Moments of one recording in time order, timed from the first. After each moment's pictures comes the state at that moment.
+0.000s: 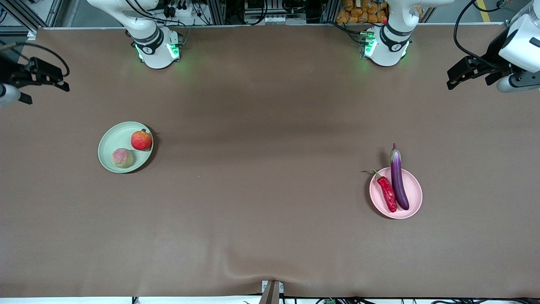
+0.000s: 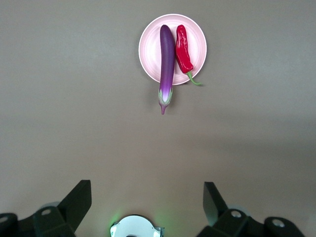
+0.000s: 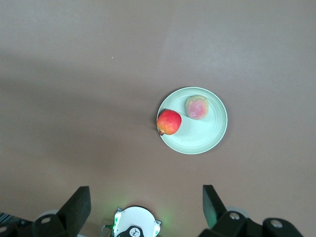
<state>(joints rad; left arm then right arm) -0.12 -0.13 -0.01 -1.64 0.01 1.45 -0.23 -0.05 0.02 0.05 -1.41 0.06 1.29 -0.29</state>
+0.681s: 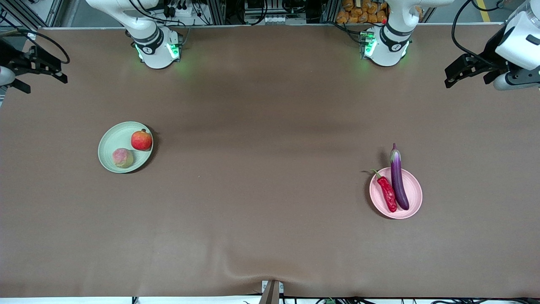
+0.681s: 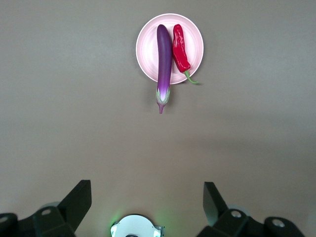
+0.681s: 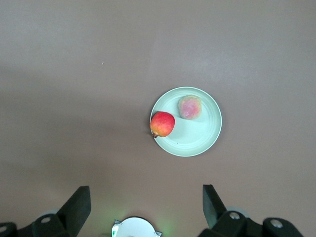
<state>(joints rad) -0.12 -0.13 -0.03 -1.63 0.01 1.45 -0.23 0.03 -0.13 -0.08 -1.62 0.06 1.42 -0.29</state>
